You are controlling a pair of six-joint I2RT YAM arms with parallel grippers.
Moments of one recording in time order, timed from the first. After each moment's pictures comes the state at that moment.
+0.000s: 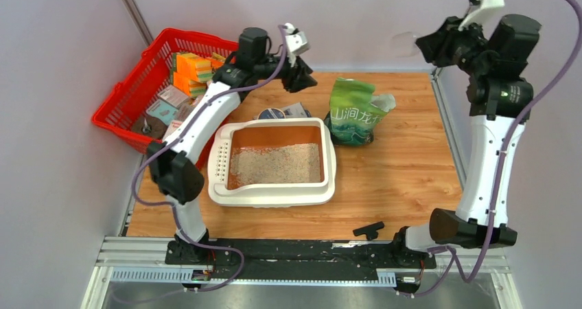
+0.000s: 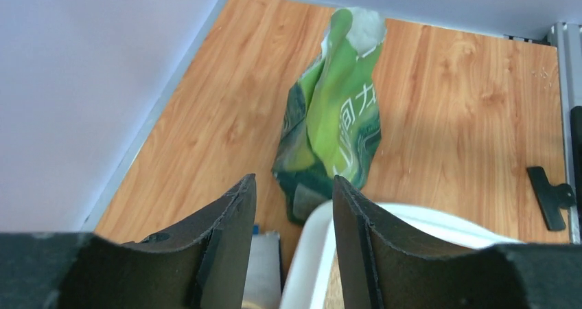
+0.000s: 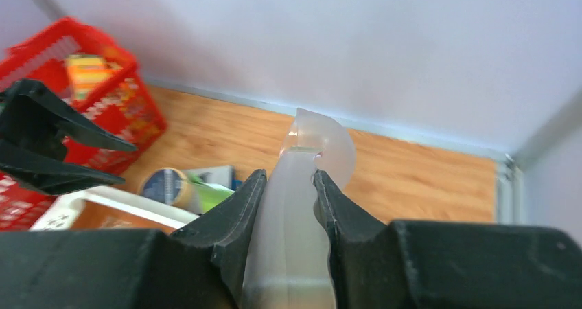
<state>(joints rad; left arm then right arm) -0.47 1.76 1.86 -0.40 0.76 0.30 -0.08 1.46 2.08 -0.74 -0.52 0.06</state>
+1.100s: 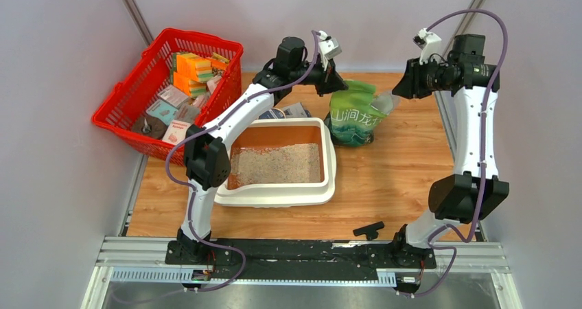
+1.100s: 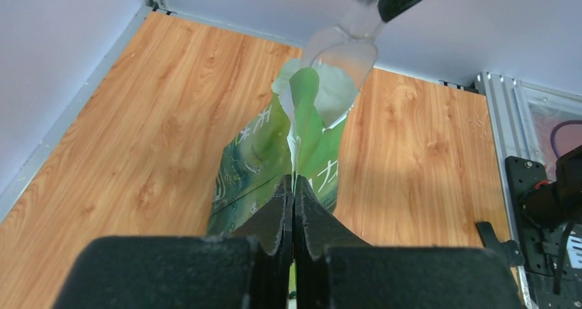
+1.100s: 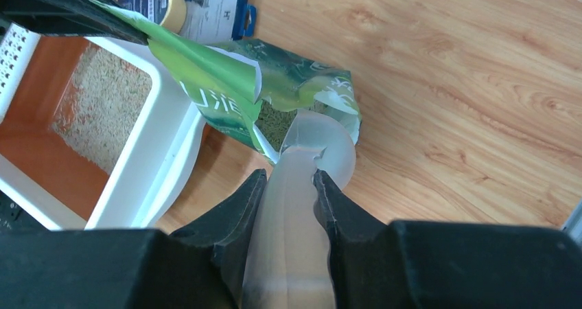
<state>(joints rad) -0.62 2.11 2.07 -0.18 0.80 0.04 -0.19 1.61 1.90 -1.09 -0.70 -0.32</state>
